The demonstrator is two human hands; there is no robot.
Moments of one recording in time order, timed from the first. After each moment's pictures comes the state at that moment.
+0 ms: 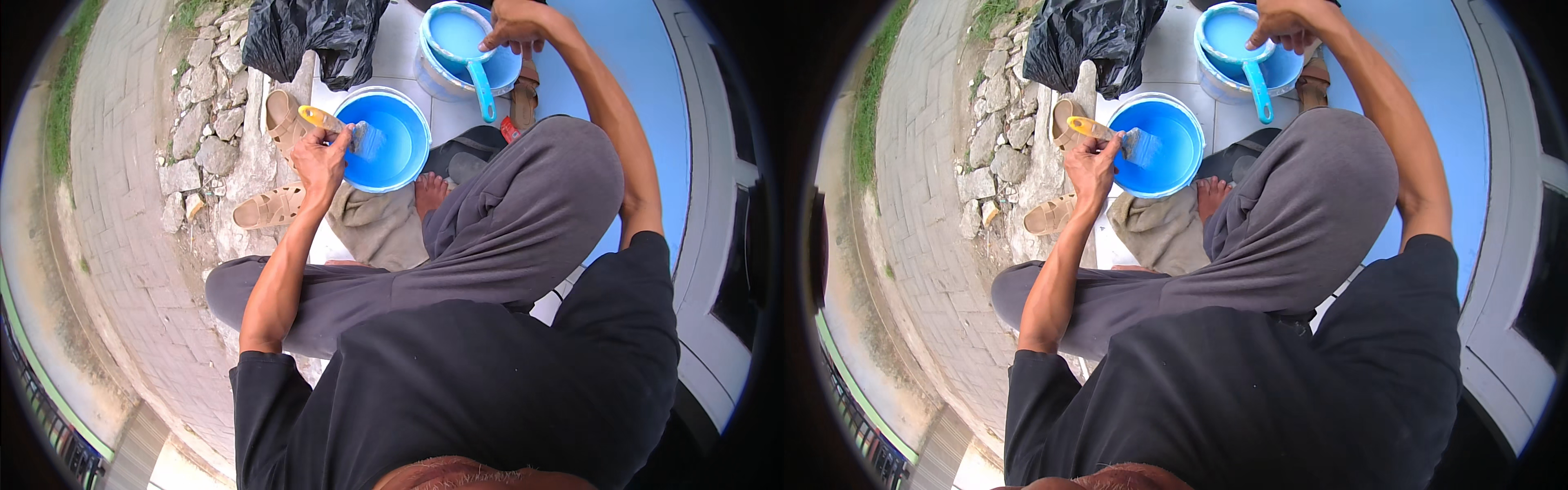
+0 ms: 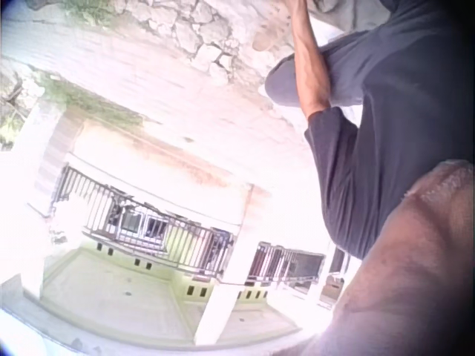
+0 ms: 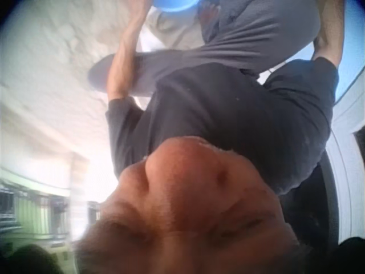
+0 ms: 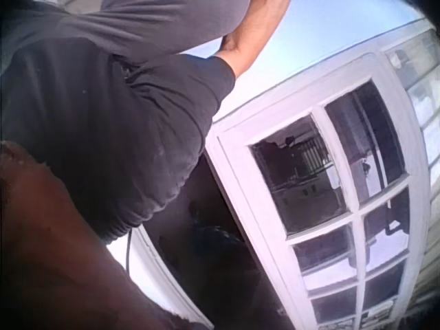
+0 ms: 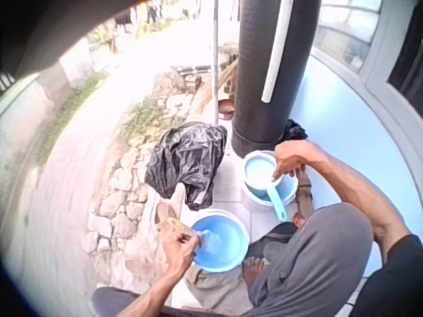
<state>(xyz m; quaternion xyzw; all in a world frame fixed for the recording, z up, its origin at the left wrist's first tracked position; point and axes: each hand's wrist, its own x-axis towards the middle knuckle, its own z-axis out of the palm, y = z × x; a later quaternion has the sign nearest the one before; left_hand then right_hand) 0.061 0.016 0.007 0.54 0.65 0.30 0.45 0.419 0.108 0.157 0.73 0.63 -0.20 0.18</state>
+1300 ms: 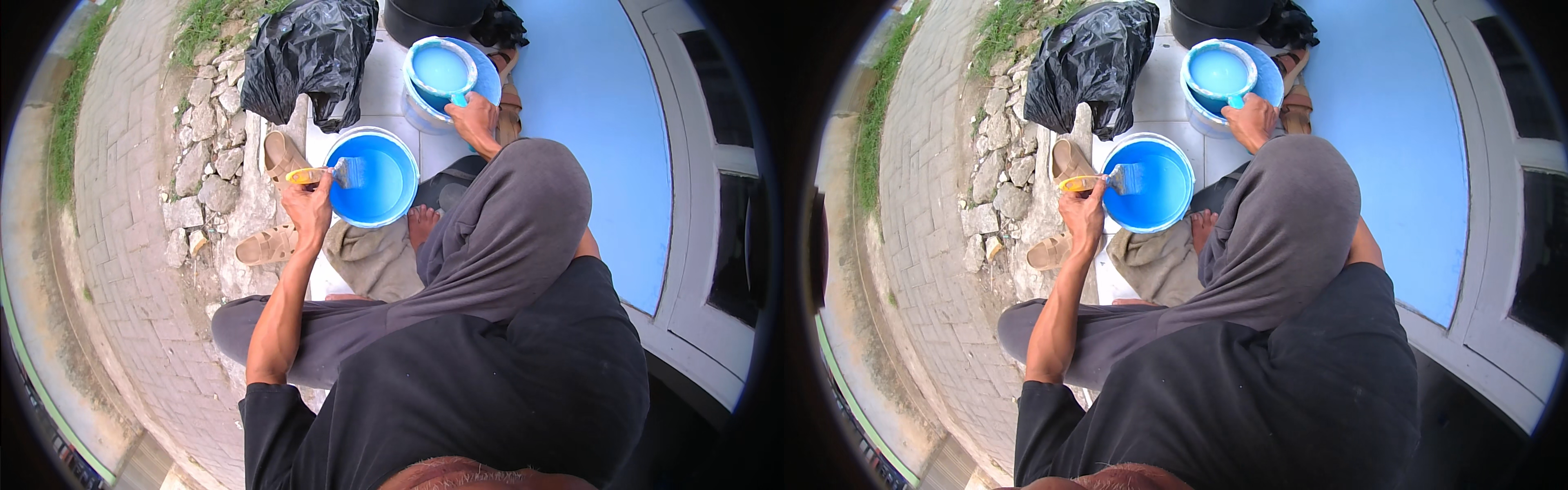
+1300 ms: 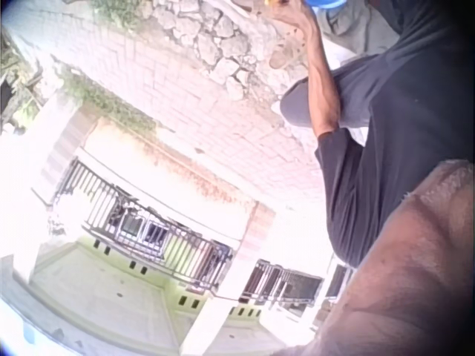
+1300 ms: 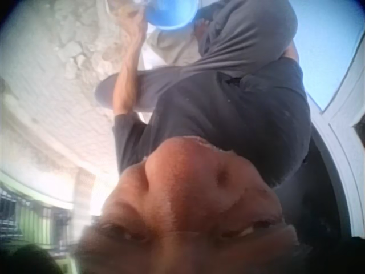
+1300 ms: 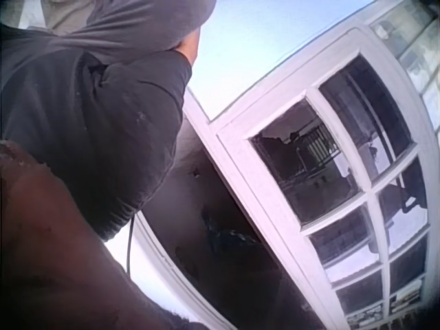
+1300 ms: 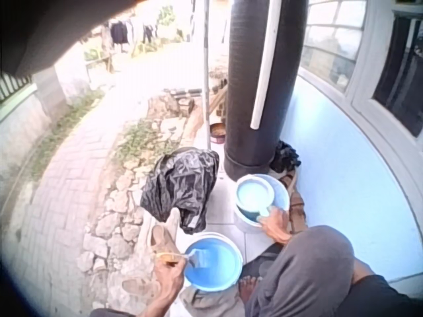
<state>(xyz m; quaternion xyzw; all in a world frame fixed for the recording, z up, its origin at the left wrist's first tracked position) 0.047 0.009 0.001 0.52 0.63 0.38 0.44 0.392 0.028 -0.002 0.87 0.44 -0.13 -0.20</state>
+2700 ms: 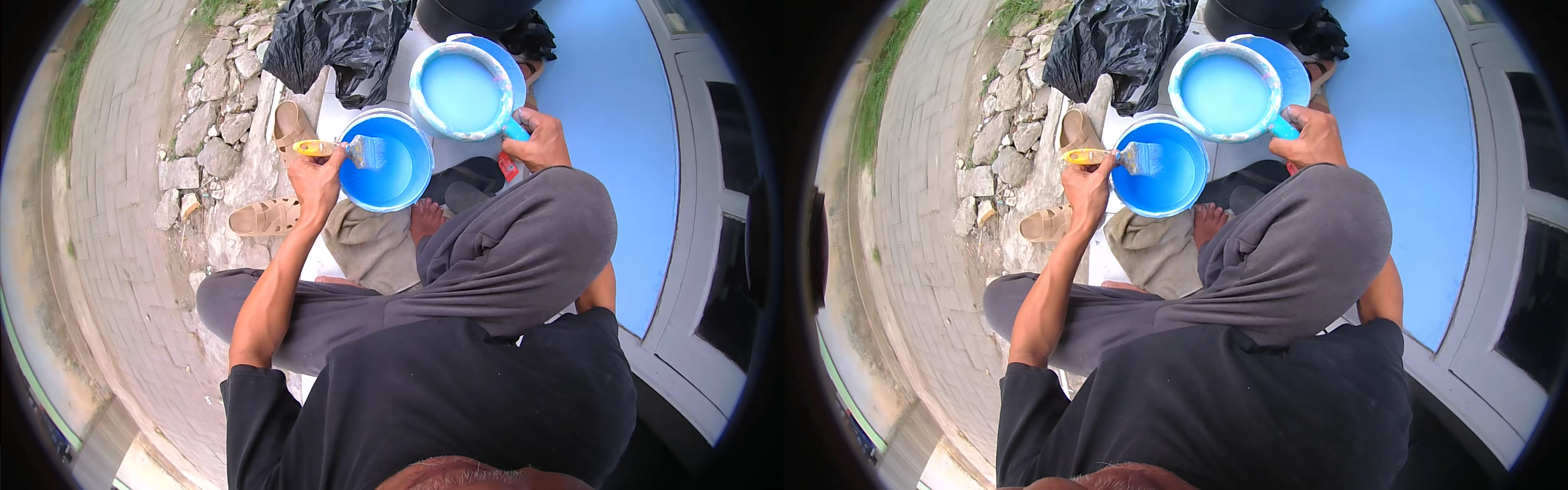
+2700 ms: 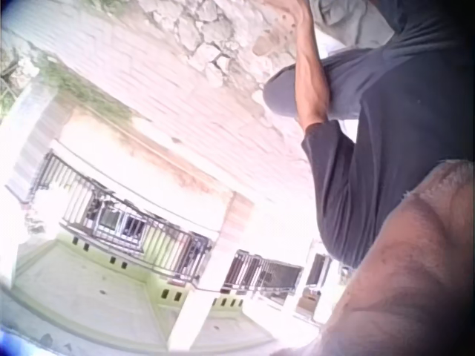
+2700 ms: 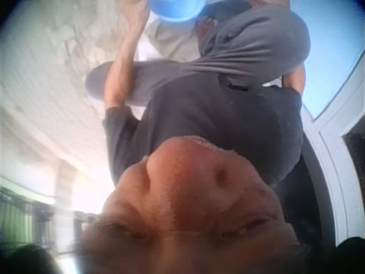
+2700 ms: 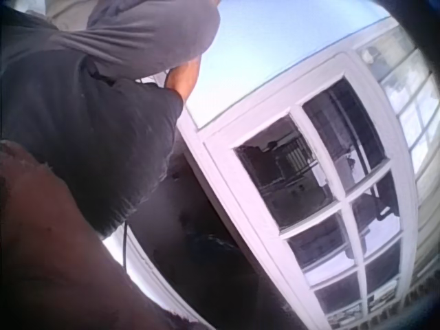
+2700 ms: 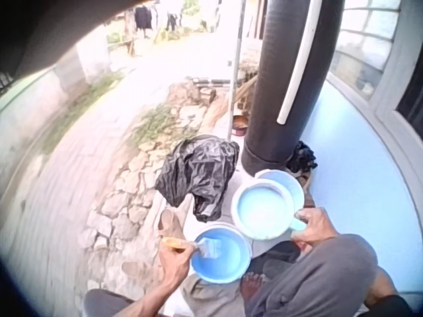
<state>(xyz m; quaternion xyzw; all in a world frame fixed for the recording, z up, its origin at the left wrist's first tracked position) 0.046 0.009 0.013 0.49 0.63 0.39 0.45 0.389 -0.034 0.122 0.75 0.57 -0.25 -0.23</state>
